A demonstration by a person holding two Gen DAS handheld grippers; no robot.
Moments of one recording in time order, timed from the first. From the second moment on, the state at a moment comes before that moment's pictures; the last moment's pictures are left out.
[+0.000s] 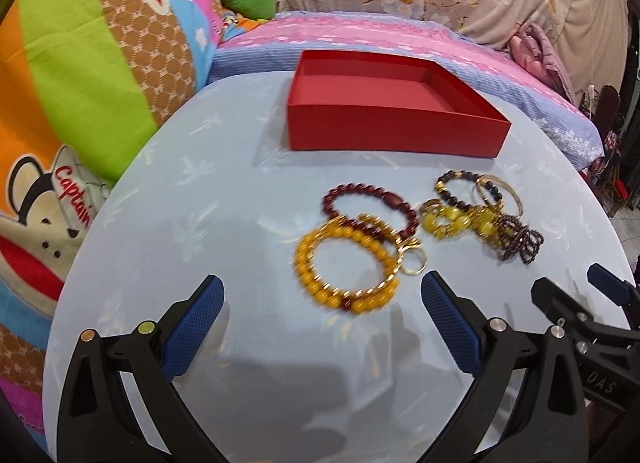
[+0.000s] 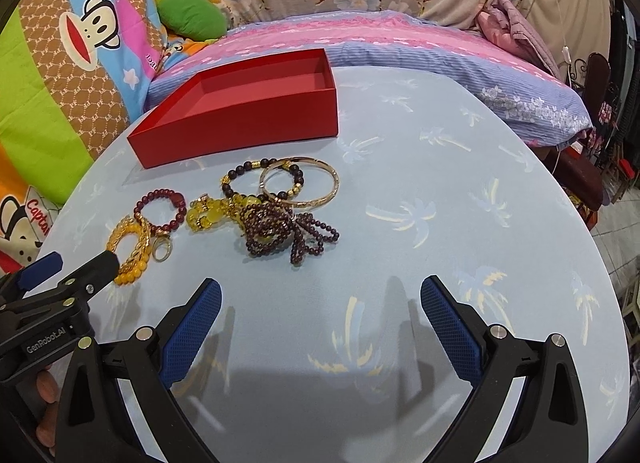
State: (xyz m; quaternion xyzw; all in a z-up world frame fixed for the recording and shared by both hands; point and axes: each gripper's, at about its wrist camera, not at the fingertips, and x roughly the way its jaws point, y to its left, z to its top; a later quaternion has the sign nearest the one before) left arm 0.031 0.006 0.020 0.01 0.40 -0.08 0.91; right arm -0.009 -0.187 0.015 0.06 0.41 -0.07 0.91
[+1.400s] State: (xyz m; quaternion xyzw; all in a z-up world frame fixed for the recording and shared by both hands) left arm 0.075 -0.004 0.010 -0.01 0.42 -0.09 0.90; right arm 0.010 -0.198 0.012 0.07 0.41 -0.07 0.91
